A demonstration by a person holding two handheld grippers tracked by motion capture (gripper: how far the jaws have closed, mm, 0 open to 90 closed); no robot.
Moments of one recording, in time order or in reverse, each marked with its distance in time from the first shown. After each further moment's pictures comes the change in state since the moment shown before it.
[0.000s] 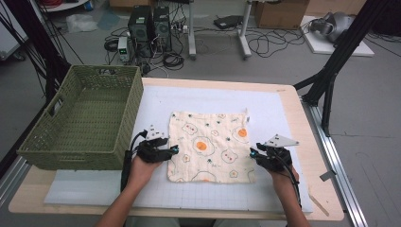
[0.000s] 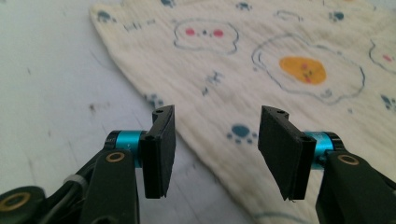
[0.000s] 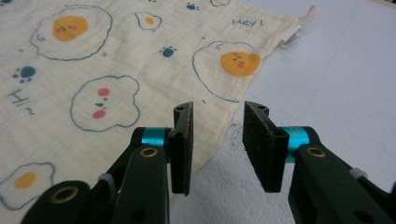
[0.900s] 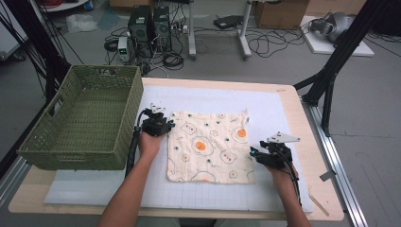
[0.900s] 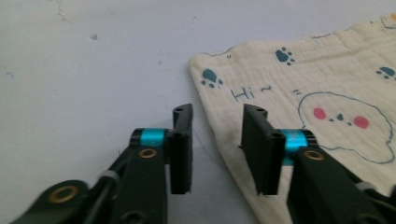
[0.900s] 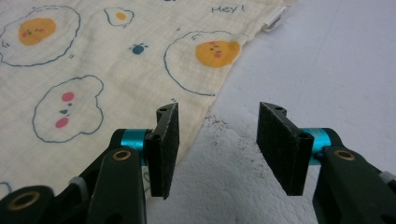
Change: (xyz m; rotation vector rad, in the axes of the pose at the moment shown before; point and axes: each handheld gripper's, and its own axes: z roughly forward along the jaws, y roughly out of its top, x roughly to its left) left arm 0.057 0.051 0.056 -0.018 0.187 -0.099; right arm -0.014 -0.003 0.015 0.020 -0.004 0.083
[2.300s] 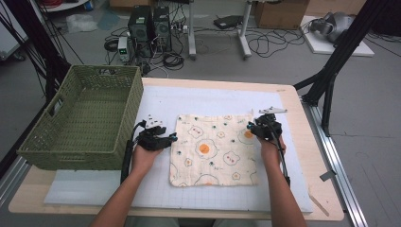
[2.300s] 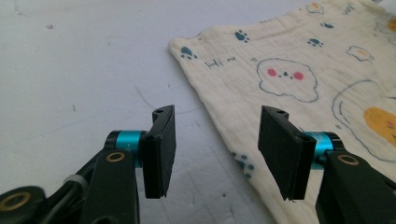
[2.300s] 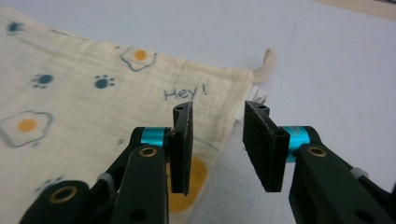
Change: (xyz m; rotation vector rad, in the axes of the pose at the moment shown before) left arm -0.019 -0.025 -0.035 -0.060 -0.116 0.047; right arm -0.031 0.062 0.051 0.023 -0.133 0.089
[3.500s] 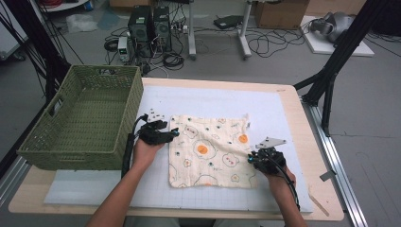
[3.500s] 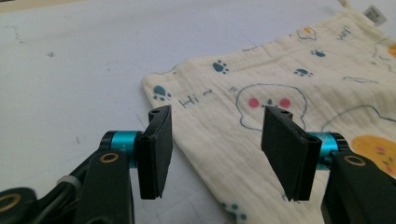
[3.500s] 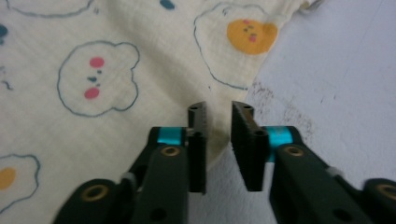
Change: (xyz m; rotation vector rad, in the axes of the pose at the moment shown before) left arm -0.001 0.012 -0.004 -0.008 -0.027 0.037; right arm 0.043 -0.065 -0.059 0.106 0.125 -0.210
